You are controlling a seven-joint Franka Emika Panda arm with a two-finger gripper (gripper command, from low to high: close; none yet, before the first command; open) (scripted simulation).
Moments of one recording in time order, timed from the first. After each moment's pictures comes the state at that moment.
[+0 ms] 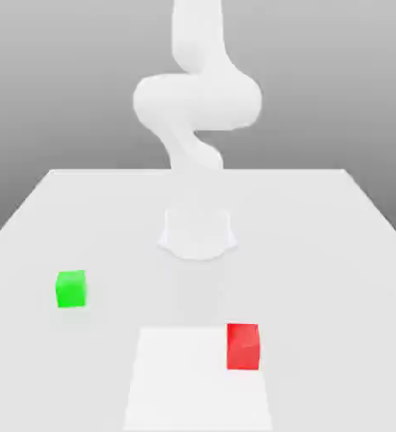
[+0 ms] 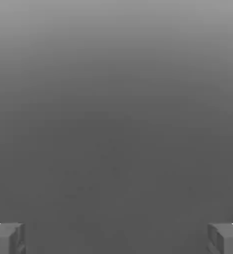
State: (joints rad) arm -0.03 -0.75 0.04 -2.33 0.01 2.33 0.90
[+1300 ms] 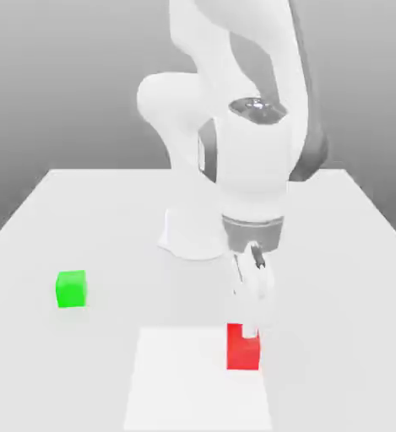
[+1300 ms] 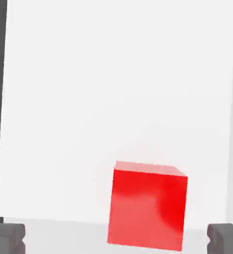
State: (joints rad) arm -0.32 0.02 0.50 -2.79 -0.04 2.81 2.60
